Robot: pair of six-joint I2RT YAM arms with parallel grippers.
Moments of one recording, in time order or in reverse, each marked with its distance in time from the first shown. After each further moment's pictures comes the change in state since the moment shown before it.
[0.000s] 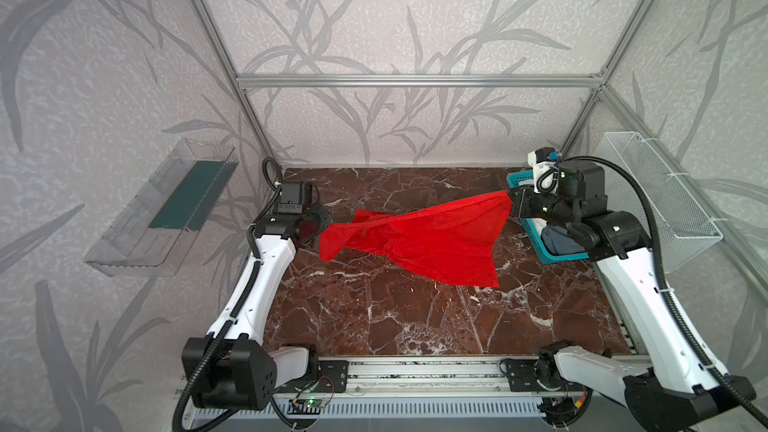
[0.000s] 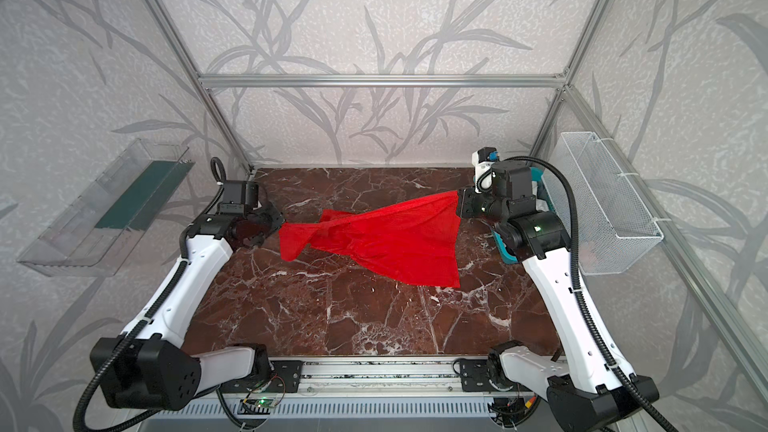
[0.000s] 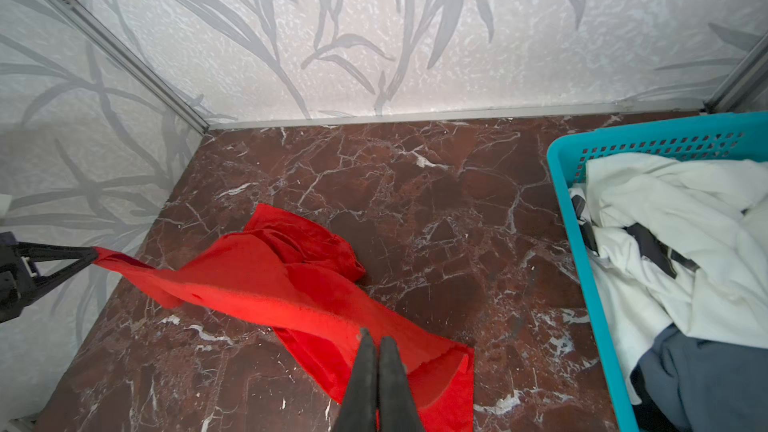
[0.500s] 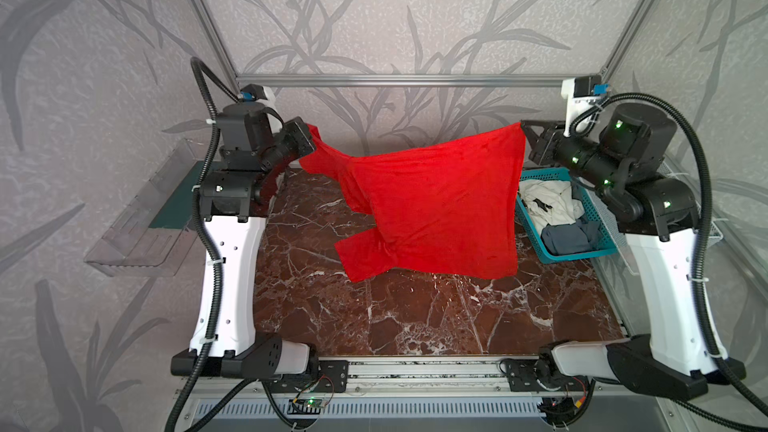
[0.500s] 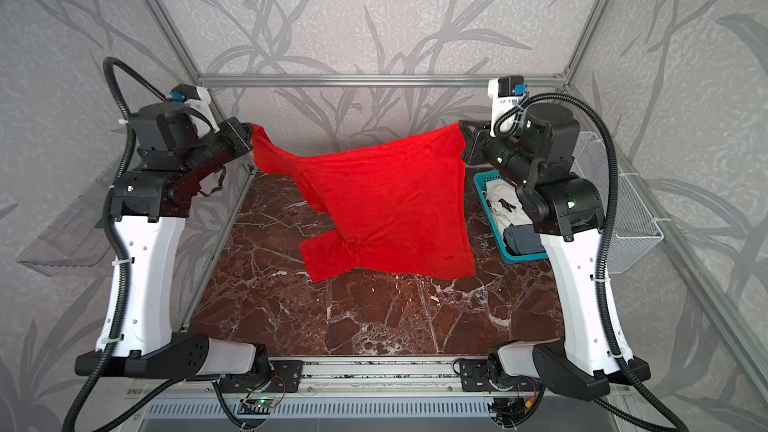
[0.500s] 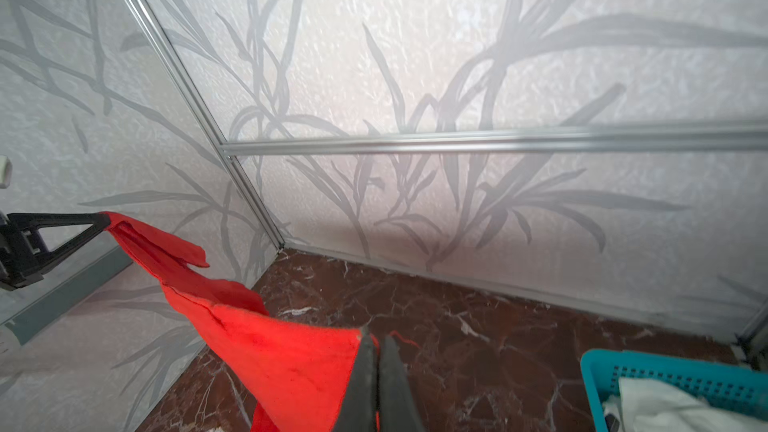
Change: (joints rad) left arm -0.001 0.203 0.916 -0.102 0.061 0.230; right arm -0.001 0.269 0.708 -0.019 -0.070 -0.049
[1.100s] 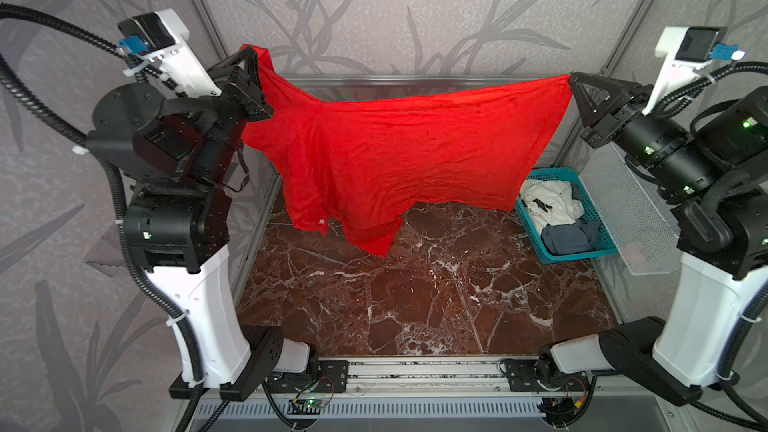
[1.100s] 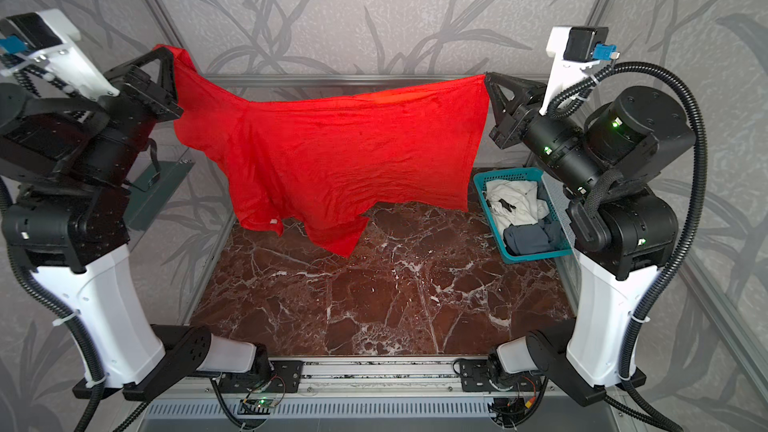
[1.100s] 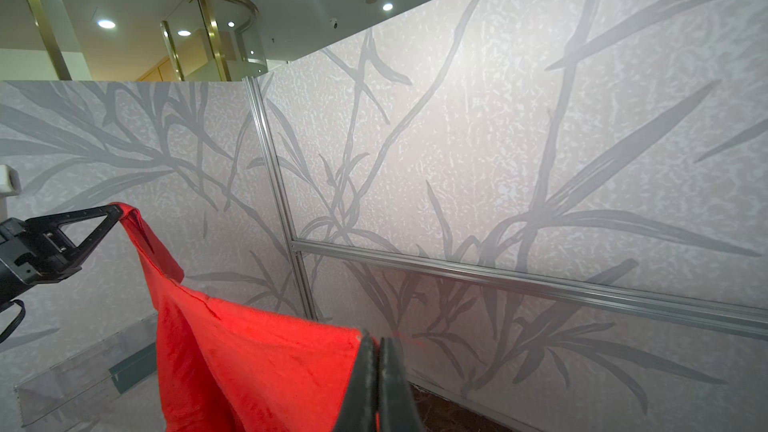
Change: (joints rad) left arm 0.000 -0.020 0.423 0.127 -0.009 0.090; right arm 0.000 0.040 0.407 -0.050 -0.072 0.028
